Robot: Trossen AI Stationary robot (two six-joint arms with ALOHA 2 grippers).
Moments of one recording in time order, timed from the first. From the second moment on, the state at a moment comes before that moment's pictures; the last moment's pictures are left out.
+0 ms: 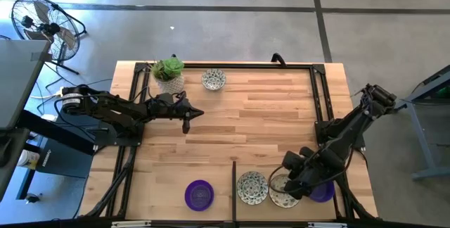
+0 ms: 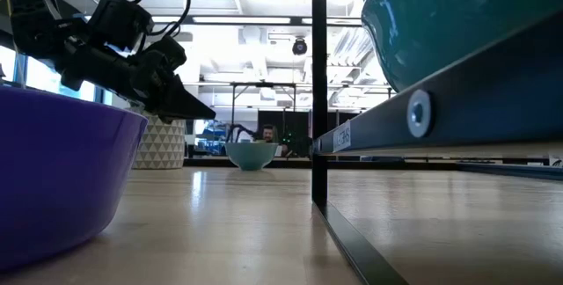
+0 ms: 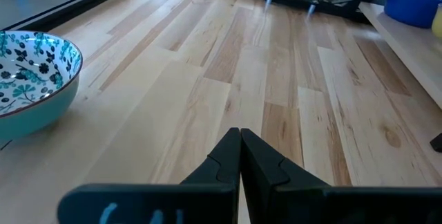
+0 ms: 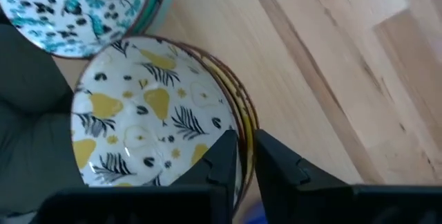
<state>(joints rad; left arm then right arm) 0.27 1.32 0.22 0.80 0.13 -0.10 0.79 1.43 1.13 -0.97 0.12 1.36</state>
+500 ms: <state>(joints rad) 0.27 1.32 0.22 0.80 0.13 -0.10 0.72 1.42 1.13 -0.95 -0.06 1.36</state>
